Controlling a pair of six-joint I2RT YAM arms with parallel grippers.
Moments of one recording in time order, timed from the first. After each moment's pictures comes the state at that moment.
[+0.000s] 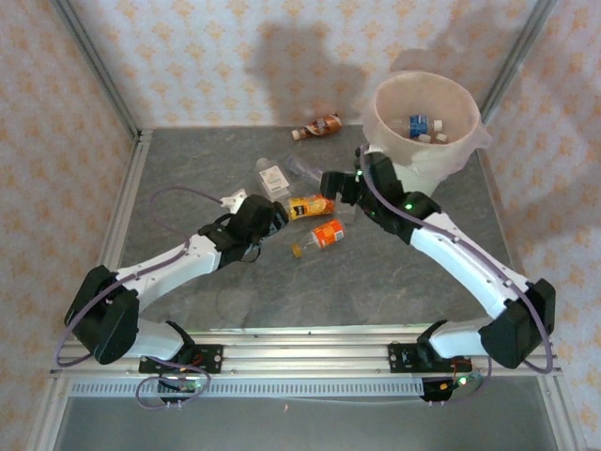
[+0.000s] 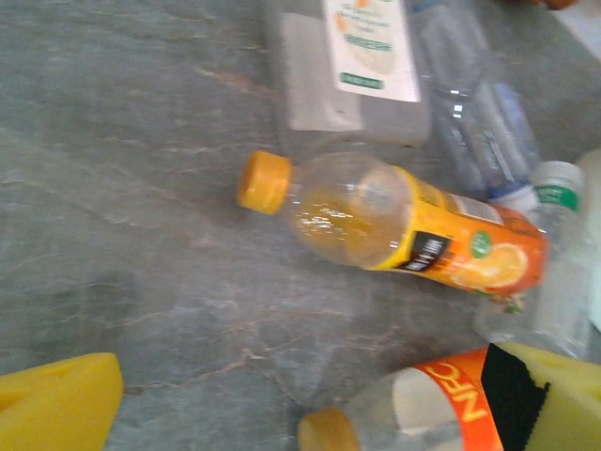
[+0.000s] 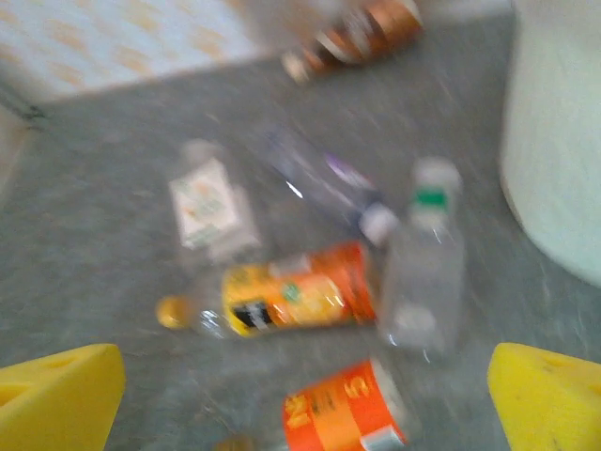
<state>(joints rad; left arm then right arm) -0.61 1.38 0.88 -0.36 -0.34 -1.09 0.61 1.33 1.19 -0.54 0.22 0.59</state>
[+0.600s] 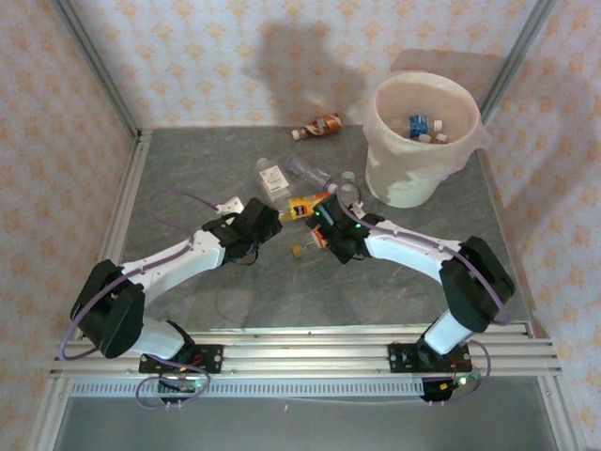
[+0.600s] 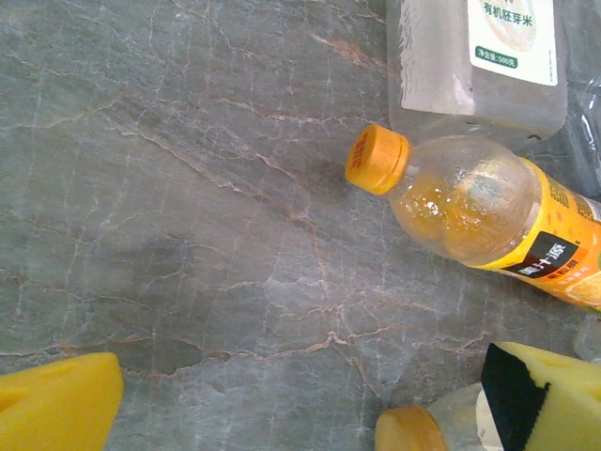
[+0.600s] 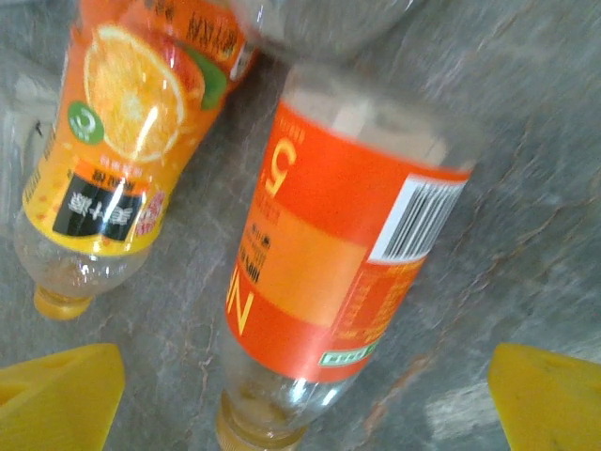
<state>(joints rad) -0.61 1.42 0.92 -0.53 -0.37 -1.19 0.76 1.60 1.02 -0.43 0.16 1.46</state>
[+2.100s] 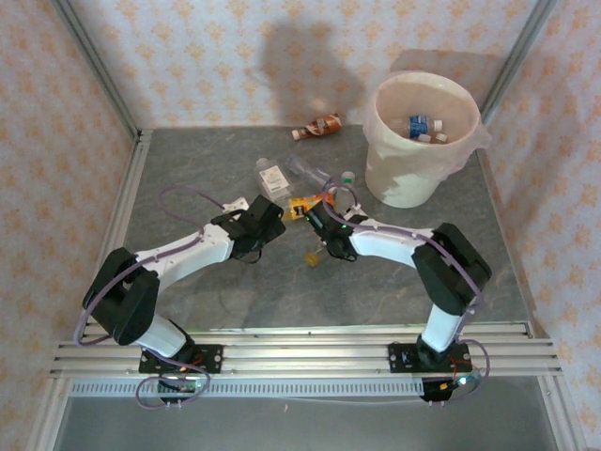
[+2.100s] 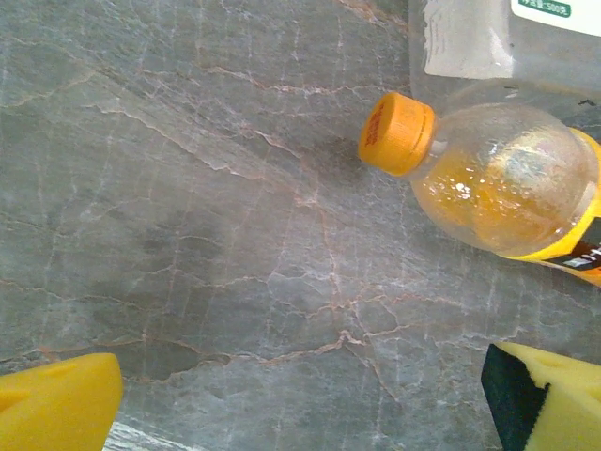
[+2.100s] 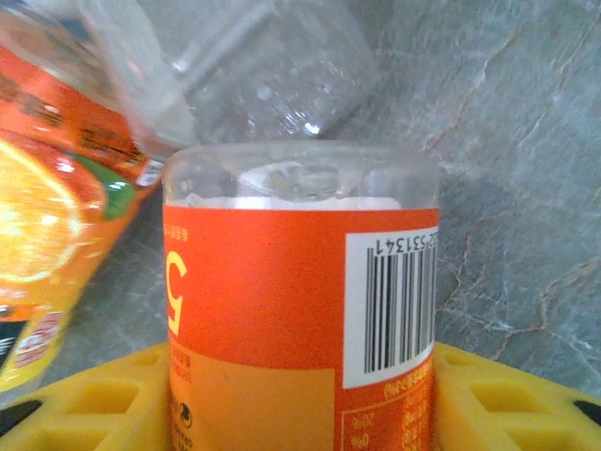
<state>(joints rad) -0.60 1.51 0.96 -0.53 -0.33 -1.17 0.76 1.72 1.04 -0.42 0.38 1.43</state>
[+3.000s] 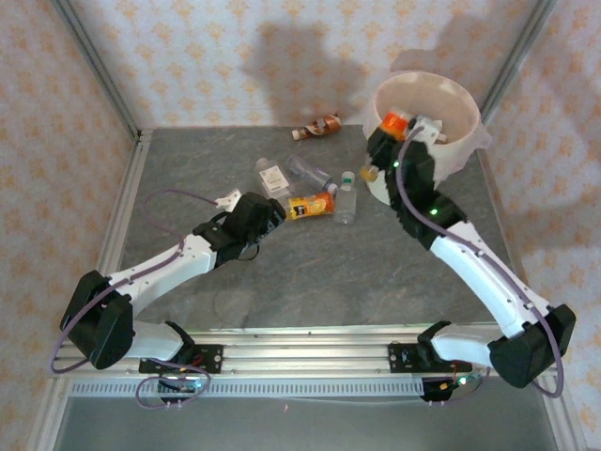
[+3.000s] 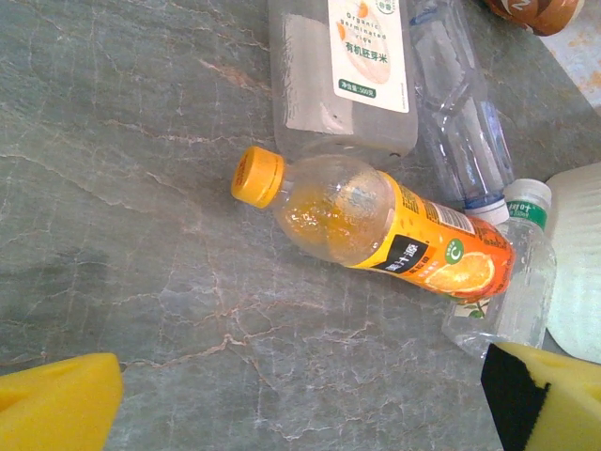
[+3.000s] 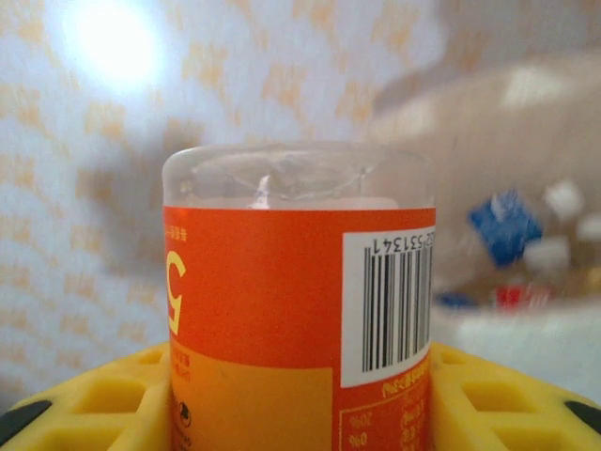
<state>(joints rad) -0.60 1.34 0.89 -0.38 -0.30 -1.16 0.49 1.21 1.25 -0.17 0.51 0.50</state>
